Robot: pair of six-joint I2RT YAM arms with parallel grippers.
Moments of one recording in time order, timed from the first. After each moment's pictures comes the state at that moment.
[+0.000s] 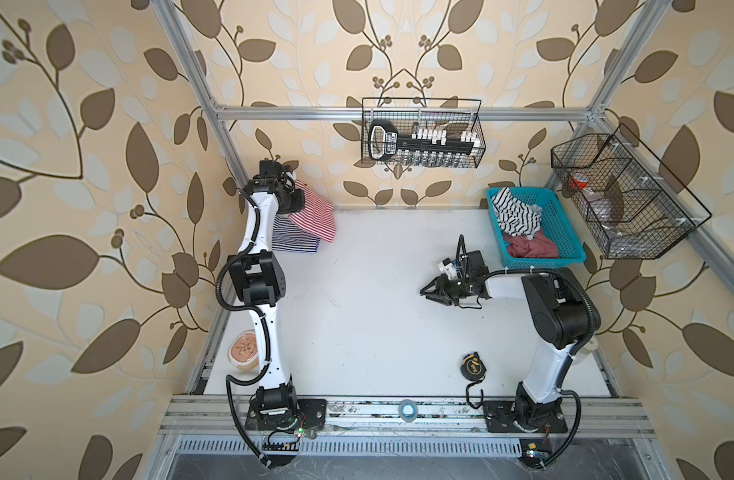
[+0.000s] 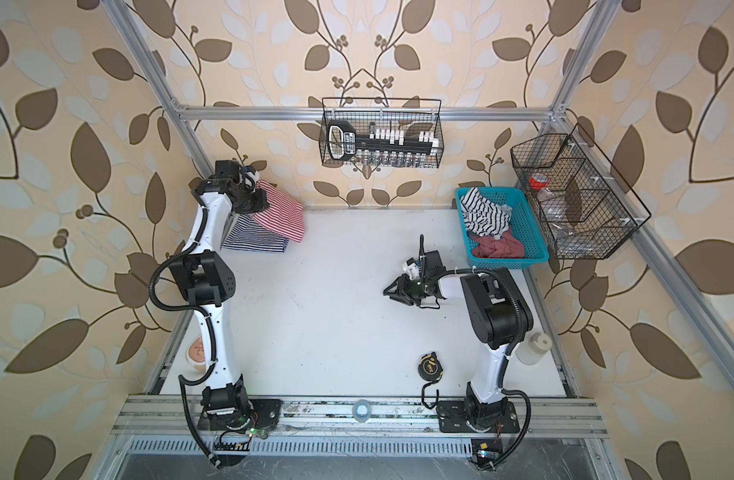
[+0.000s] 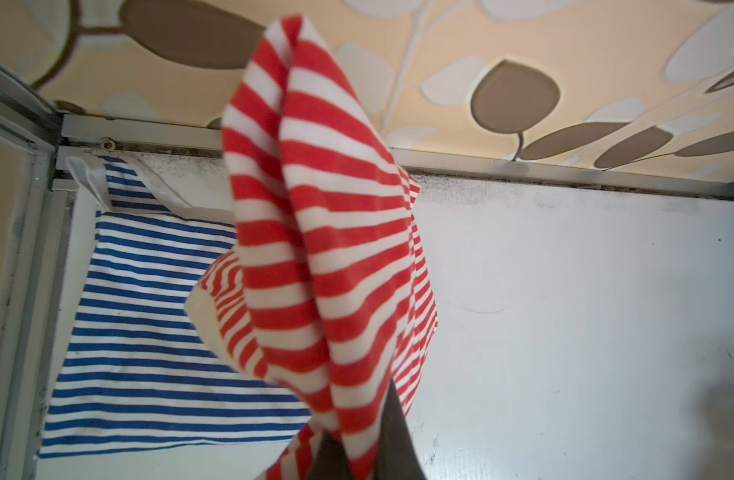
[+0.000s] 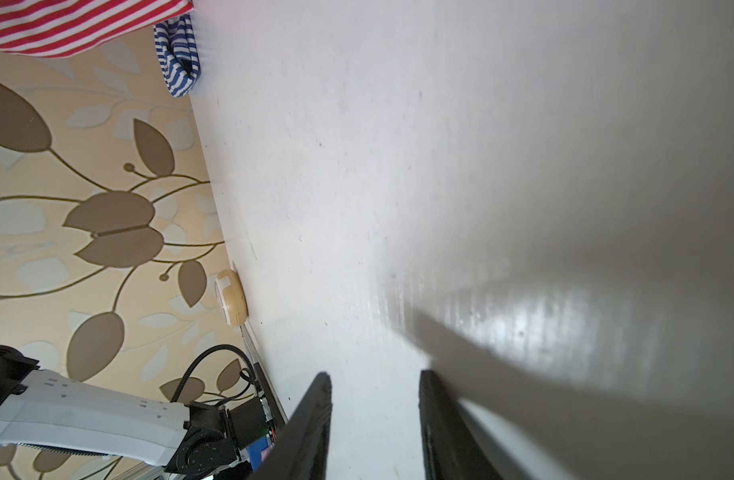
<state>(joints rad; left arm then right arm) 0.18 2.35 2.46 -1.01 0.31 -0.02 0.23 1.90 0.92 -0.03 -0.76 0.64</state>
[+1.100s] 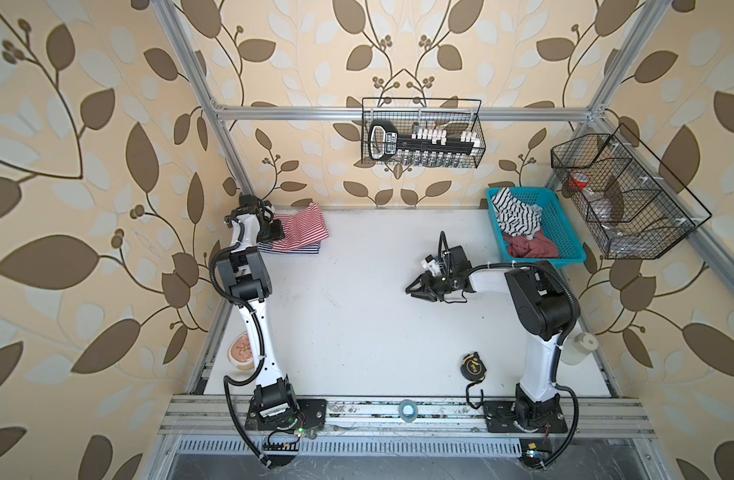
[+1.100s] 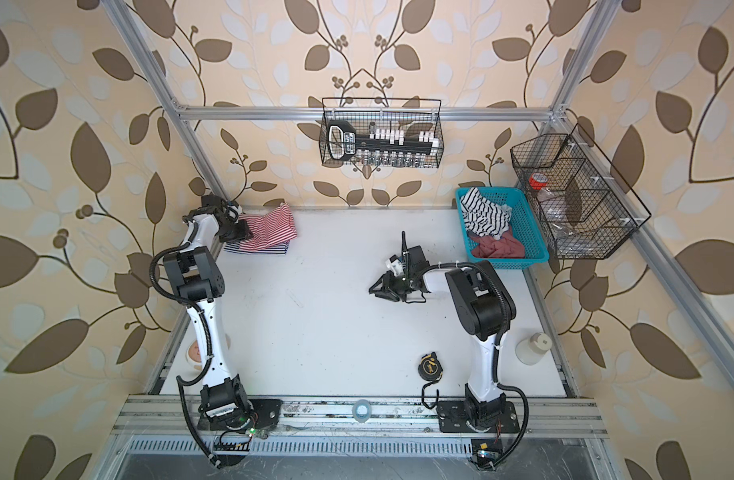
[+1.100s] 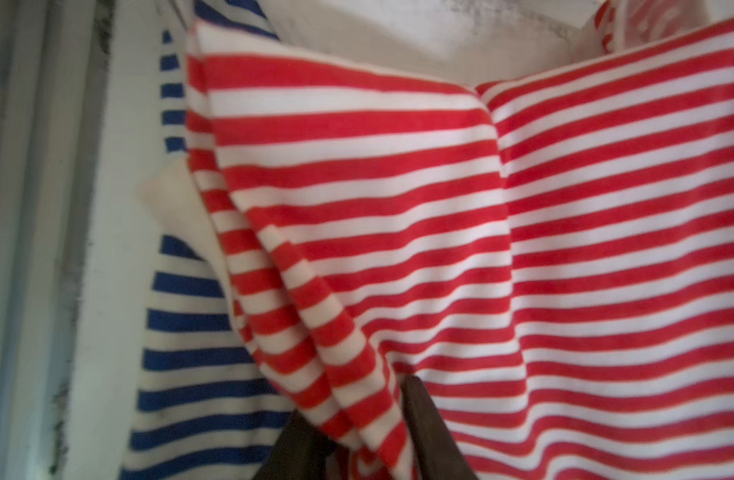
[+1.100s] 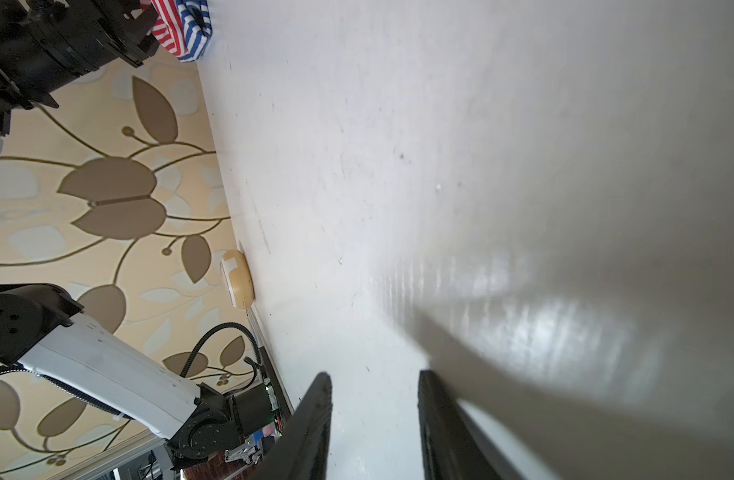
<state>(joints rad) 0.36 2.55 2.30 -0.84 0.31 0.06 0.33 2.01 1.06 -0.05 -0.78 0.65</state>
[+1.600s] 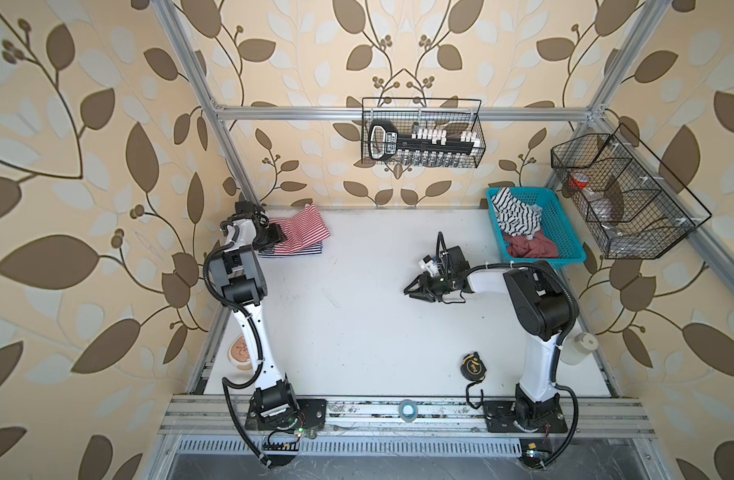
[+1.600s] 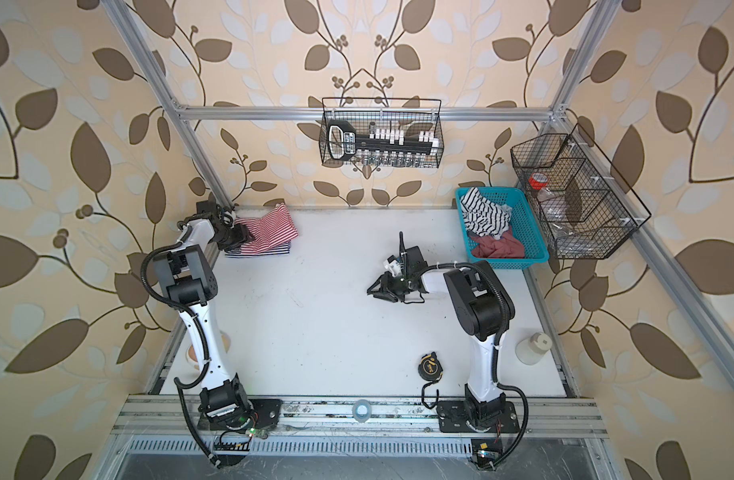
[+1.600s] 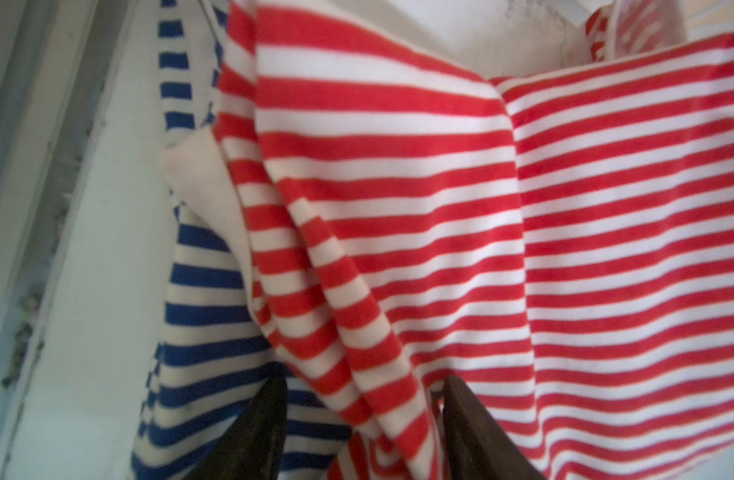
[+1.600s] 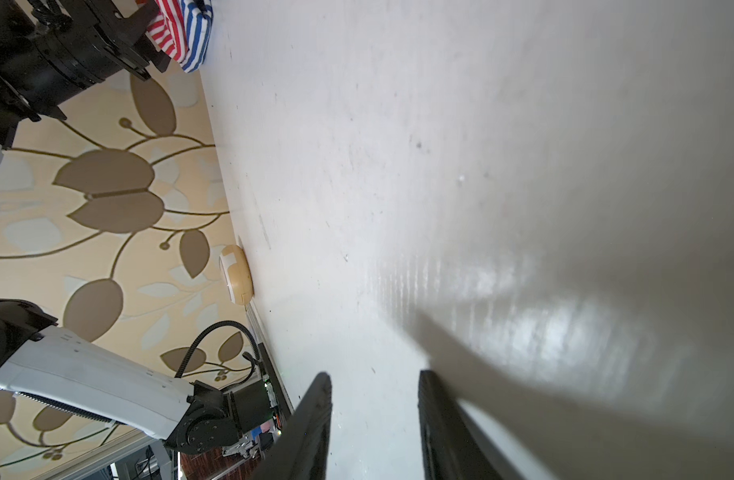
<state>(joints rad) 0.37 2.40 2.03 -0.74 0.36 -0.09 0.34 2.01 1.05 -0.04 -0.78 0.65</state>
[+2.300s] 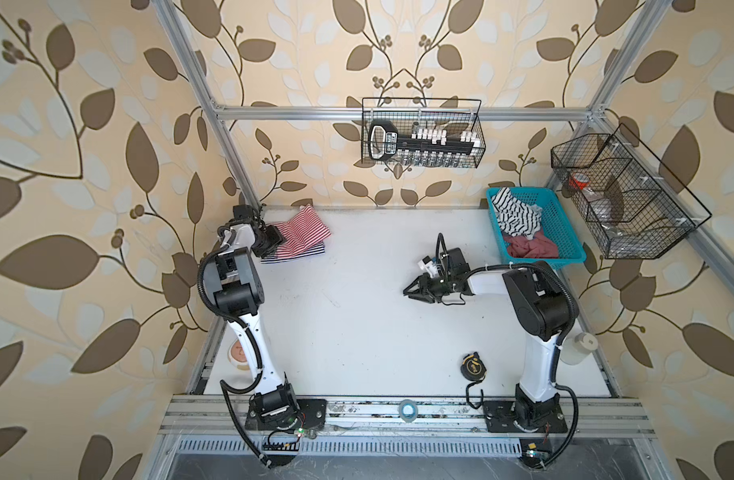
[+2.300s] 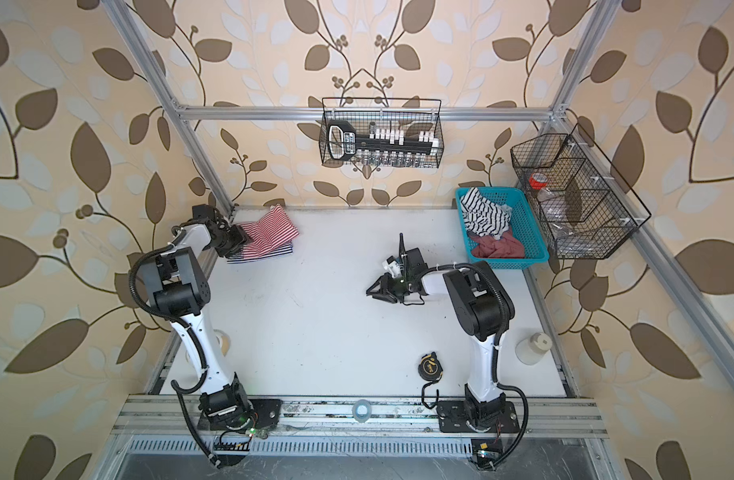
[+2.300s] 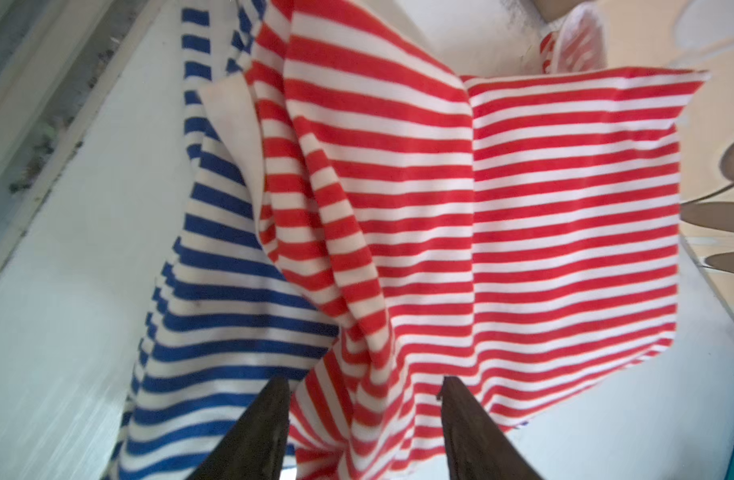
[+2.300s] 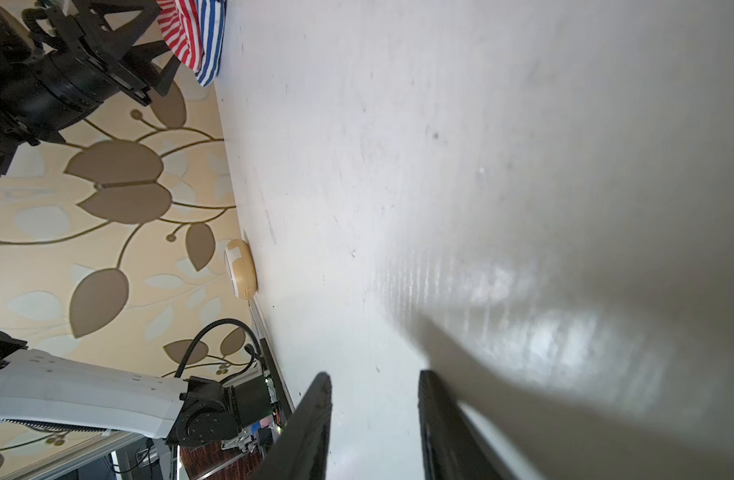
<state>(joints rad) 0.37 2.17 1.74 -0.61 0.37 -0.35 0.35 2.01 1.03 0.02 -0.80 0.65</state>
